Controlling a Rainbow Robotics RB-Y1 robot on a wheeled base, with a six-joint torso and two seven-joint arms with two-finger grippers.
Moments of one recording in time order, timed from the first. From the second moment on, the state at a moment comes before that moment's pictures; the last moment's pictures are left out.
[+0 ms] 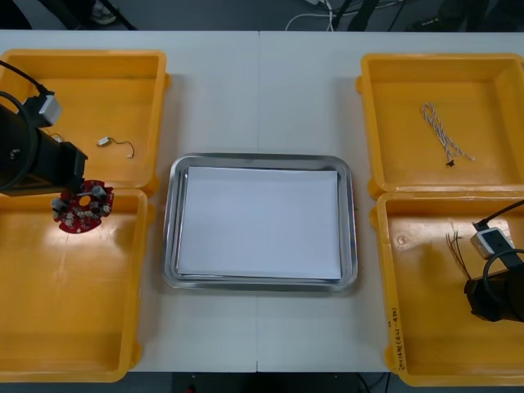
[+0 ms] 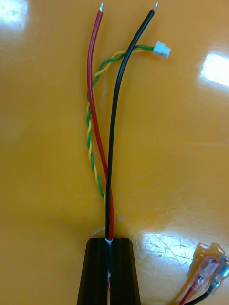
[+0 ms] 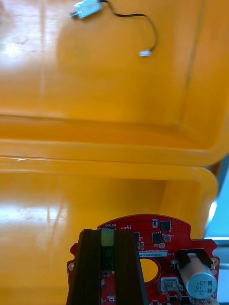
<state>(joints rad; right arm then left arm) 0.19 -0.98 0.16 -1.97 -0.77 1.05 1.45 -0.46 0.71 0.08 -1.98 0.79 1.91 -1.14</state>
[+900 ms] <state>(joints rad) 0.12 -1.01 -0.03 -2.09 -0.96 1.48 1.45 -0.56 0.60 -0.22 -2.07 0.76 1.91 -1.08</state>
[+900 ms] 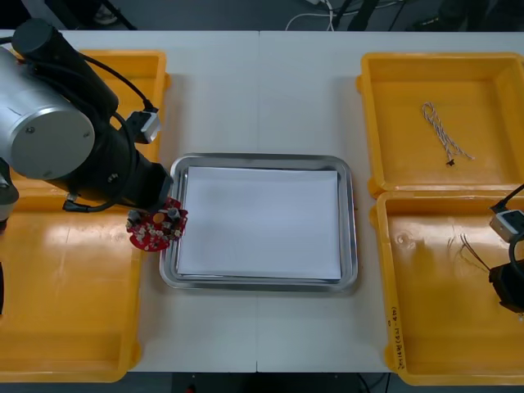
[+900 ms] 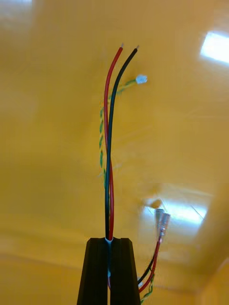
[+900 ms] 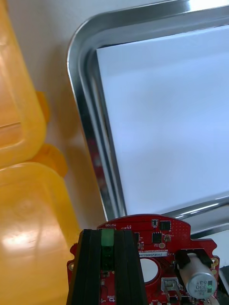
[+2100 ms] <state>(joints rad) -0.25 -1.09 -0.29 -2.05 -1.31 1.89 1.45 -0.42 0.52 -0.50 -2.07 0.47 1.64 -1.06</state>
